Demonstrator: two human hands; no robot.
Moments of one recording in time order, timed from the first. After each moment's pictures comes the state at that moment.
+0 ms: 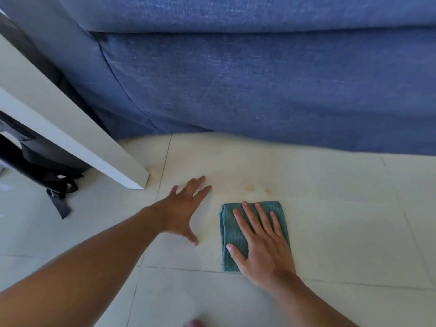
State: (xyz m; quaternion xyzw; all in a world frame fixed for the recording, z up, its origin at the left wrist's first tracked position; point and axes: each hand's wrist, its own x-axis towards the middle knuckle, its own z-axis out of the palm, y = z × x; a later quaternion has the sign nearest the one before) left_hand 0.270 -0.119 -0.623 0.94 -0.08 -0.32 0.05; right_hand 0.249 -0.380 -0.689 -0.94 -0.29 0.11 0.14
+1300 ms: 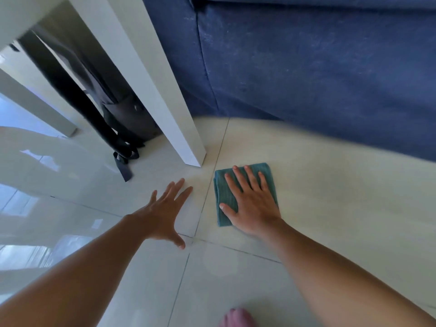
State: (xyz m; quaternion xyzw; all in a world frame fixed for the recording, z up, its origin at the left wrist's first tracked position) left_hand 0.141 -0.012 -0.616 0.94 0.10 -0.32 0.07; right_hand 0.277 -0.226 -0.692 -0.89 -0.43 0.11 0.10
